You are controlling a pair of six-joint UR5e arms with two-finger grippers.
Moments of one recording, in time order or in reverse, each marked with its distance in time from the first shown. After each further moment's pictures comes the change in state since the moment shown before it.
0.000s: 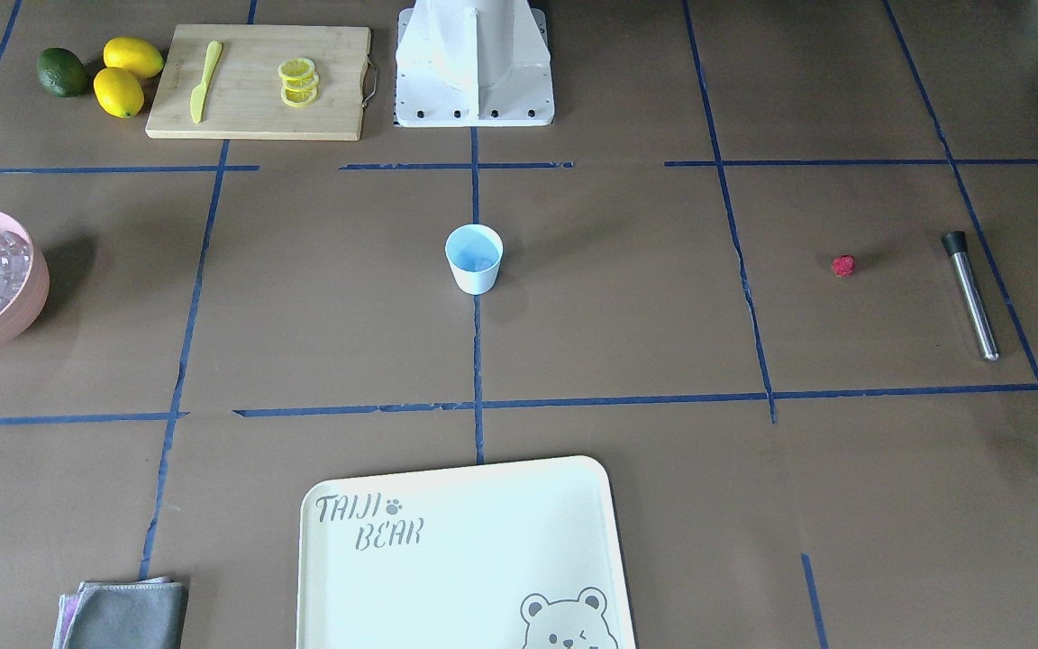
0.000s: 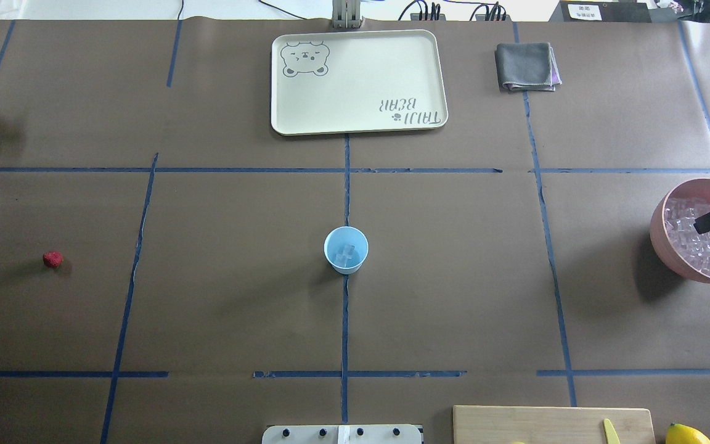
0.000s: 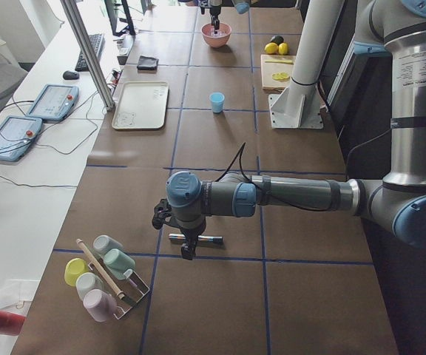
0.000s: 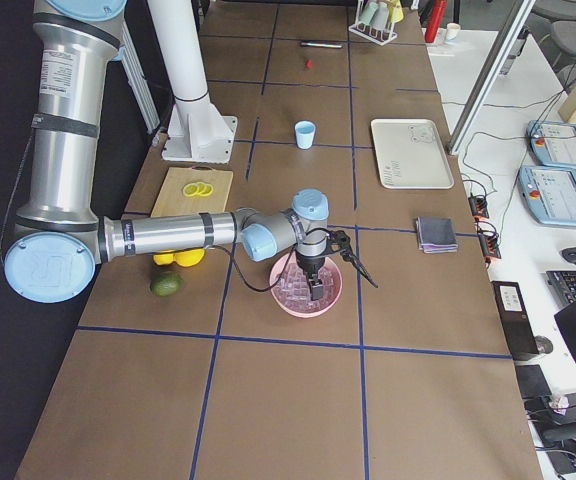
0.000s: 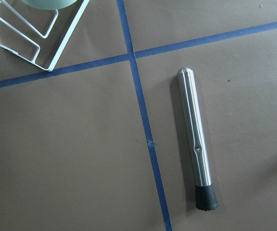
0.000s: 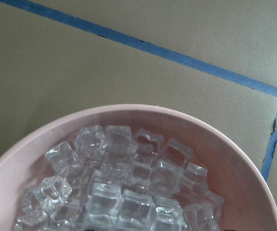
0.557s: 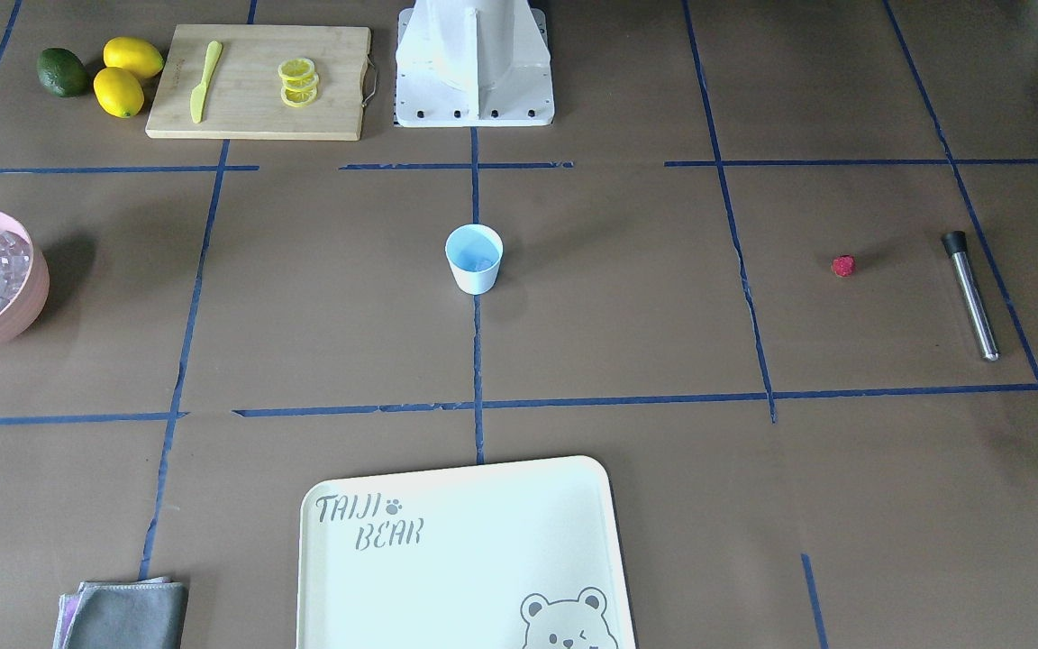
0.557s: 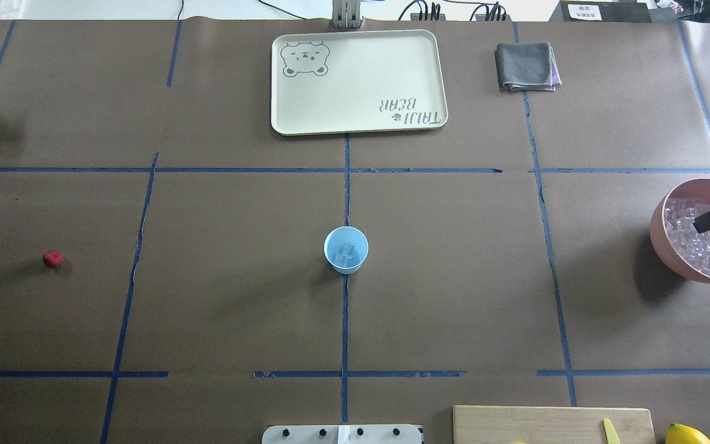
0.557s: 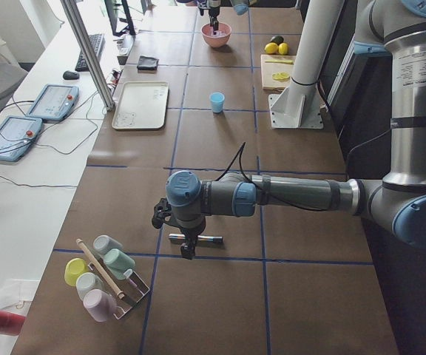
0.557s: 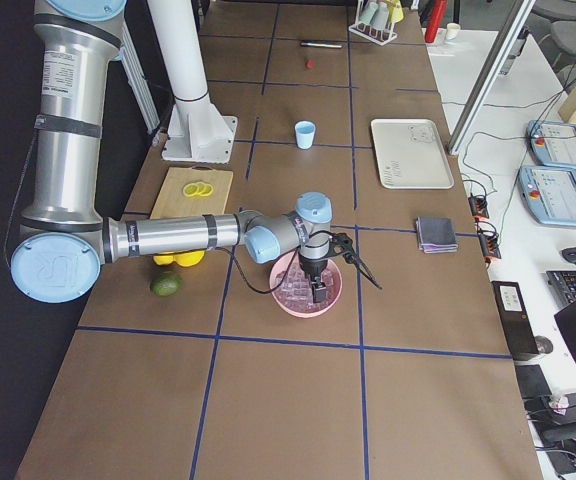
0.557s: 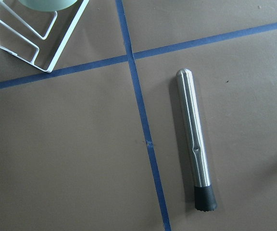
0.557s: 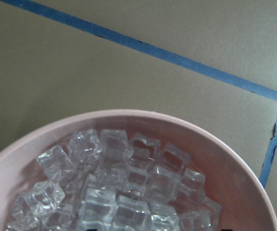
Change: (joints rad) left arm 0.001 -0.001 -0.002 0.000 -0.001 0.000; right arm 0.002 0.005 -0.013 0.000 0.002 -0.010
